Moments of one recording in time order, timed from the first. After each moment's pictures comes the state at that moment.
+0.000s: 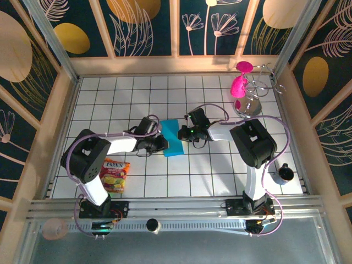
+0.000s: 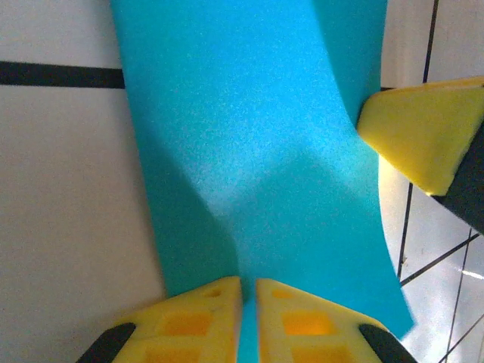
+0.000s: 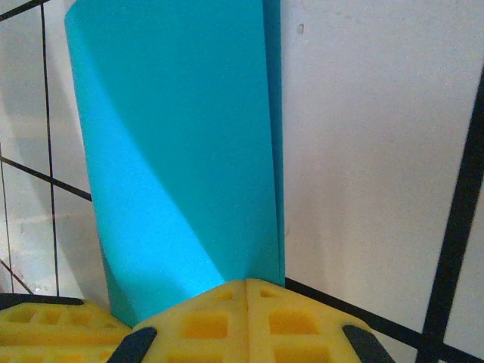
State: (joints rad) left arm -0.56 1.74 0.79 -0.06 0.38 -0.75; right arm 0.59 1.95 0.99 -0.02 -0.38 0.65
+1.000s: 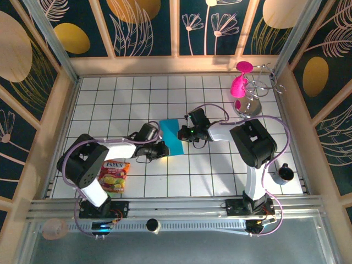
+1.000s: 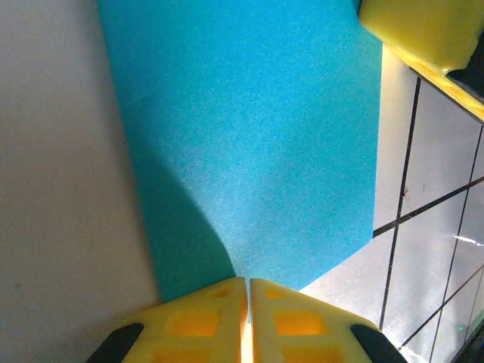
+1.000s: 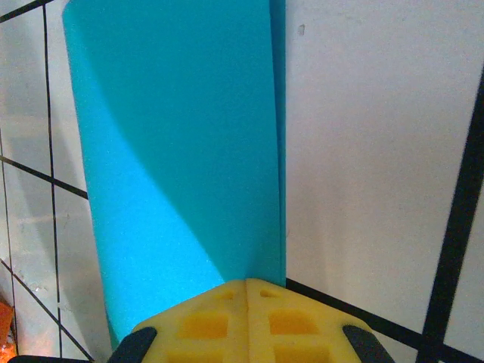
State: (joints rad) left arm -0.62 1.68 0.70 -0.01 0.42 -0.81; right arm 0.59 1.95 0.99 -0.01 -0.38 0.65
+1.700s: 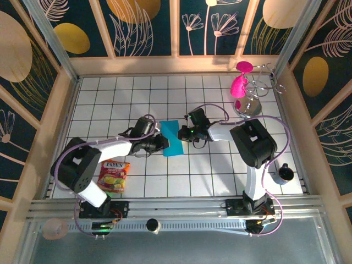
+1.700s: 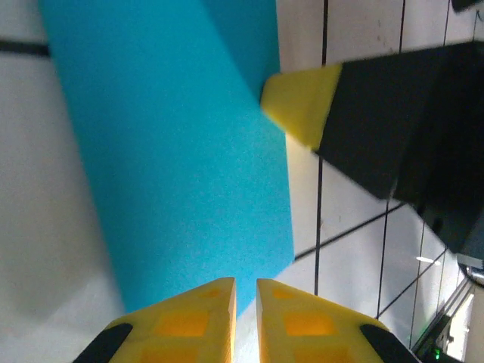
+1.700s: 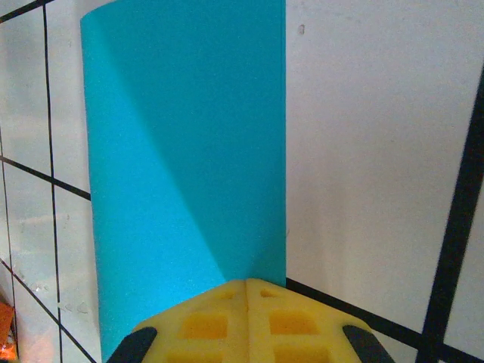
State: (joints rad) left arm -0.57 1.65 0.76 -0.01 0.45 -0.83; right arm 0.59 1.95 0.99 -0.01 -0.38 0.65
